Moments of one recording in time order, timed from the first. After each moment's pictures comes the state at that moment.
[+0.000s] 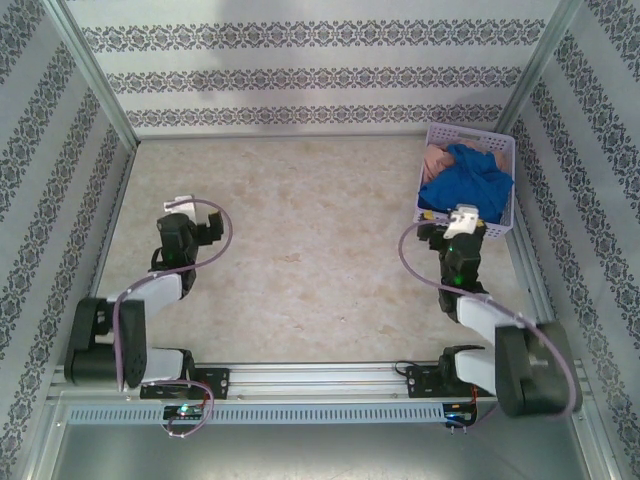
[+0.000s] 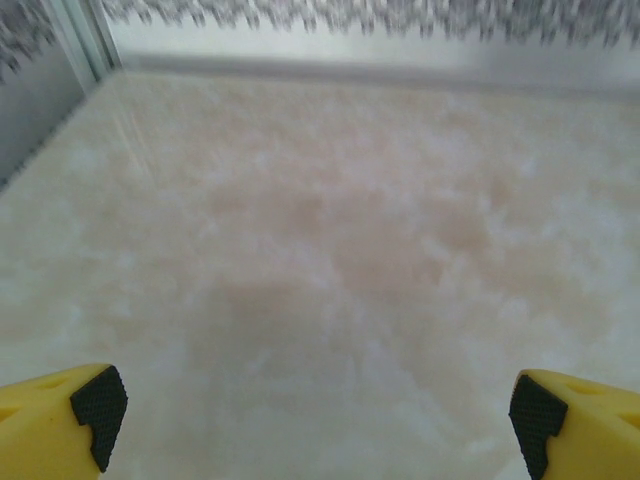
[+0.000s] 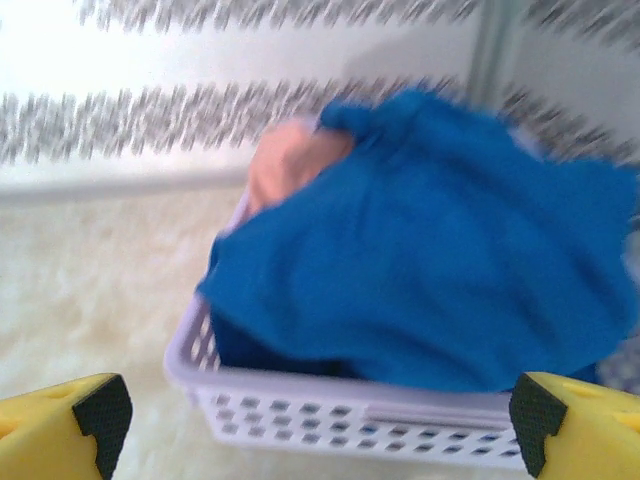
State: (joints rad) left arm 0.01 1.30 0.48 0.44 -0.16 -0.10; right arm 0.04 1.13 0.26 0.72 0.24 0.08
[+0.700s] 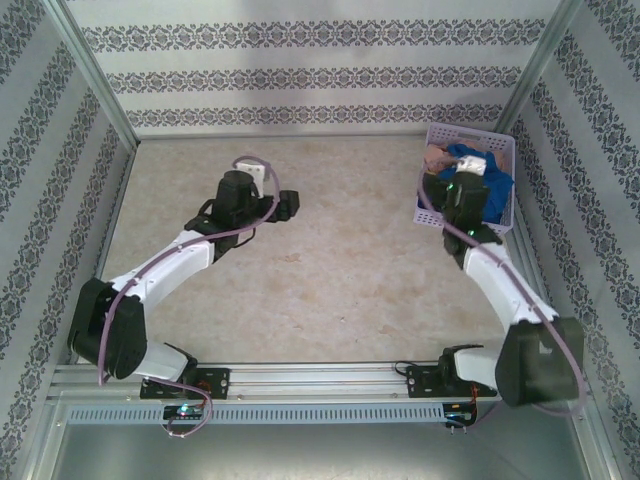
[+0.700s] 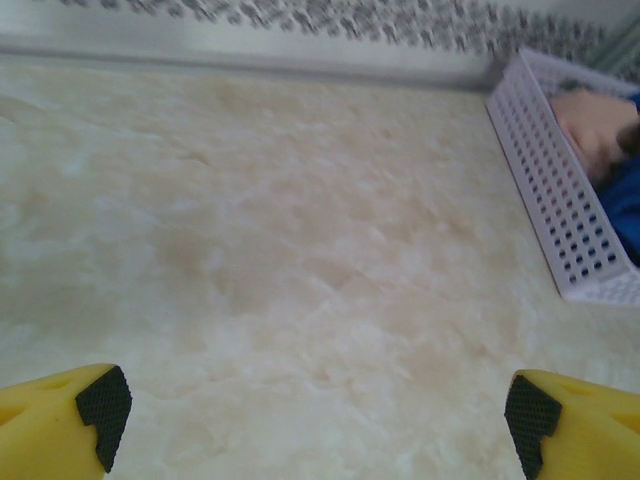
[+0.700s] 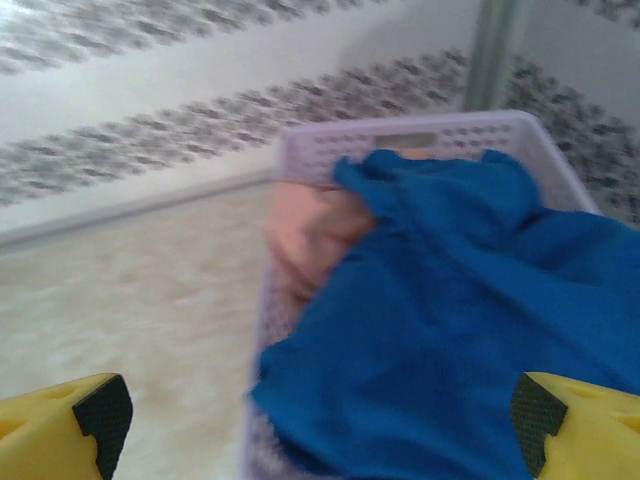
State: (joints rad) left arm -0.42 1.44 1.01 -0.08 0.04 -0.35; right arm 0.03 1.28 0.88 -0.03 0.26 0.24
